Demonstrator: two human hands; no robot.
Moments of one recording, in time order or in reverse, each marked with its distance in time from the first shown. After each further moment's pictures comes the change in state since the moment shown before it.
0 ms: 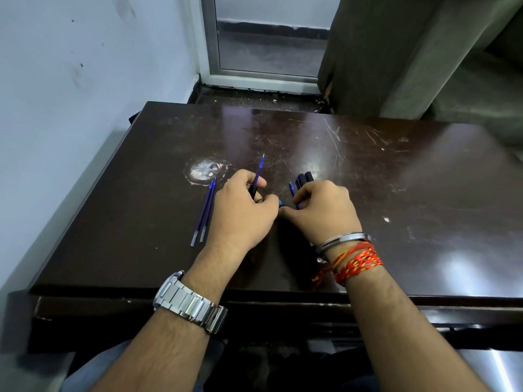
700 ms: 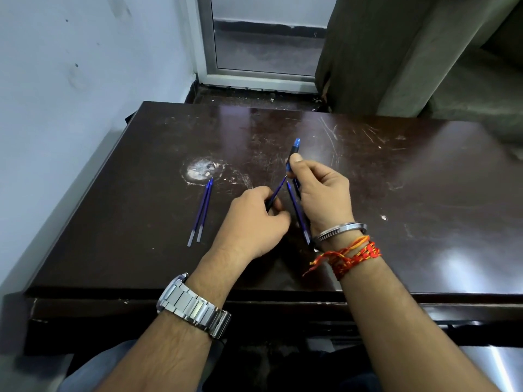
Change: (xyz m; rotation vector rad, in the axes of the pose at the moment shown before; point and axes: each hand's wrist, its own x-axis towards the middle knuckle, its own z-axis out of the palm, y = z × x) left_hand -0.007 -0.001 0.011 0.123 -0.257 -0.003; right_hand 0.010 -0.013 0.007 1.063 0.112 0.122
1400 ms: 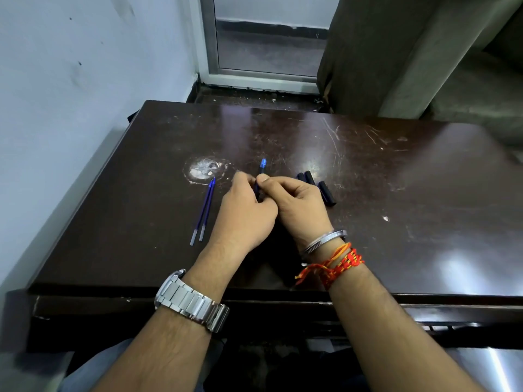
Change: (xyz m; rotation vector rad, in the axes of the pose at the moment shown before) left_hand 0.003 0.000 -0.008 -0.121 0.153 -0.069; right_hand -0.014 0.018 0.017 -0.032 -0.275 0.009
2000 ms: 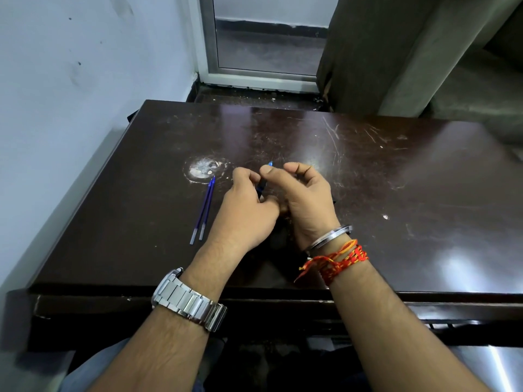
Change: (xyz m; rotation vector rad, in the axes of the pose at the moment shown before) left_hand -0.002 0.003 -0.005 0.024 -0.079 0.009; right_hand 0.000 -0.010 -0.002 0.335 0.136 0.097
